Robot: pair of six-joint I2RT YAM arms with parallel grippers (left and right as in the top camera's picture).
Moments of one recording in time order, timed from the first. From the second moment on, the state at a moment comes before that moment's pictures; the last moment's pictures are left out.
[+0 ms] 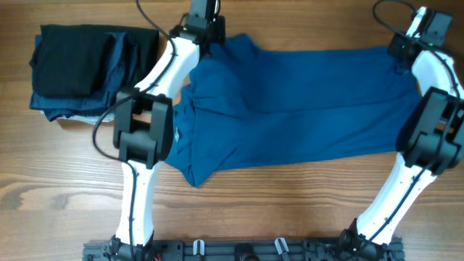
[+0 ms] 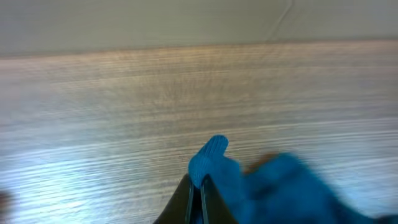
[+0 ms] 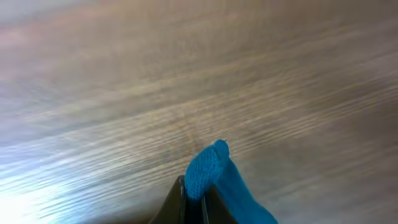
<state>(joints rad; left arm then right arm) -0.31 2.39 2.02 -0.37 -0.08 -0.18 -0.37 2.29 1.78 -0.30 0.02 -0.03</state>
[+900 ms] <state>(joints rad) -0.40 2.00 2.02 -1.21 -0.02 -0.27 -0.48 2.03 1.79 -0.98 0.04 -0.05</state>
